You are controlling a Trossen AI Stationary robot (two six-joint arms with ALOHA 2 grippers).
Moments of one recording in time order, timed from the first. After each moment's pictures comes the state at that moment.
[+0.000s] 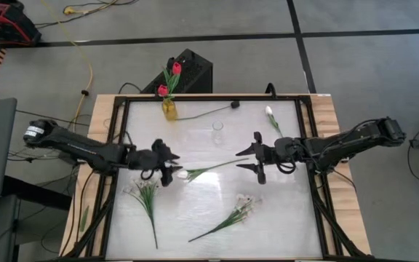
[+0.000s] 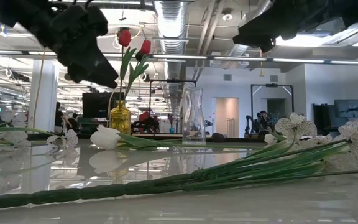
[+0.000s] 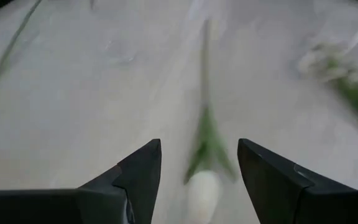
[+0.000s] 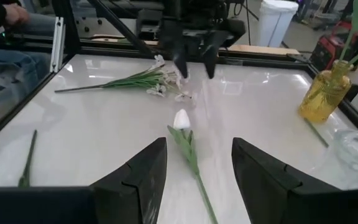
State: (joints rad) left arm -0.17 1.08 0.54 -0.07 -0.34 -0.42; right arm 0.13 1.07 0.59 0.18 0.13 -0.01
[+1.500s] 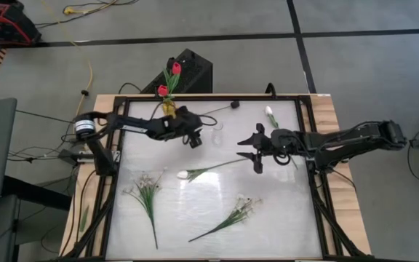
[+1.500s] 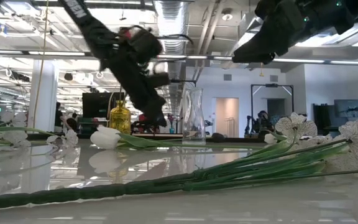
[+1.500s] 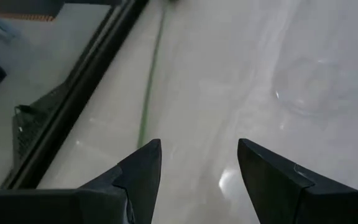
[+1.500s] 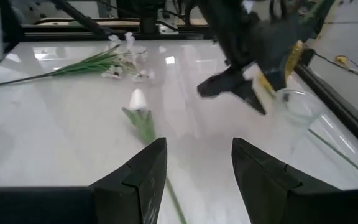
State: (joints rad) left arm 0.35 1.73 0.89 0.12 -0.33 0.16; right arm 0.00 1.07 0.58 0.11 0.13 0.02
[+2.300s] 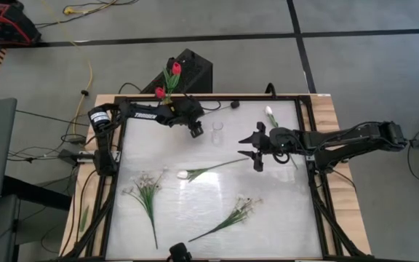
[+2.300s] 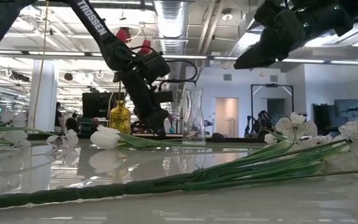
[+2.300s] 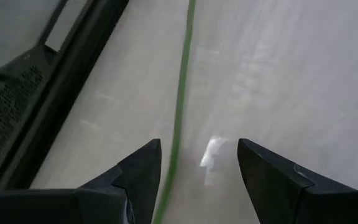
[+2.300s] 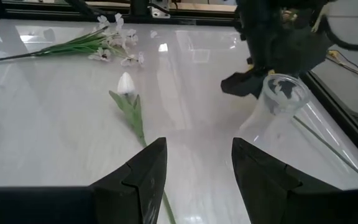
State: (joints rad) left arm 0.52 1.90 1.09 -0.05 -0.18 0.20; right arm -0.03 1.07 0.58 0.06 0.13 -0.03
